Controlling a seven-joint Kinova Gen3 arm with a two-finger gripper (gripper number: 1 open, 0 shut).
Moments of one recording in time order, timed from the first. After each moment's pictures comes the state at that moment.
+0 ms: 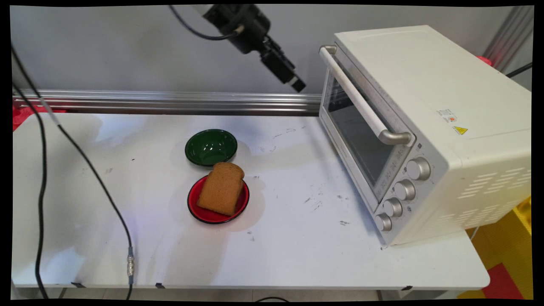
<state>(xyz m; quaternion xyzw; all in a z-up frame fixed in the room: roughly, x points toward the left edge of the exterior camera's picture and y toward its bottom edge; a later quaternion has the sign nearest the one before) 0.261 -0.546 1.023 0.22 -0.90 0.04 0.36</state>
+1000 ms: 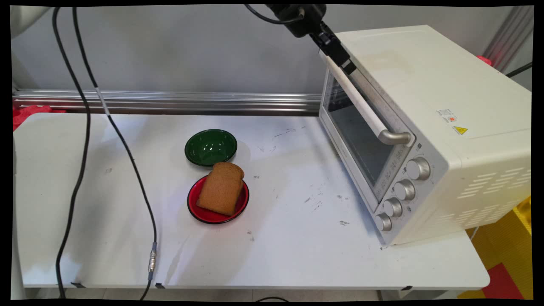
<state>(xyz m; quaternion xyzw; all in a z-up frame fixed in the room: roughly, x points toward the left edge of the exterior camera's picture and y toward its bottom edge) 0.181 -0.598 1.037 0.21 -0.90 0.07 0.37</state>
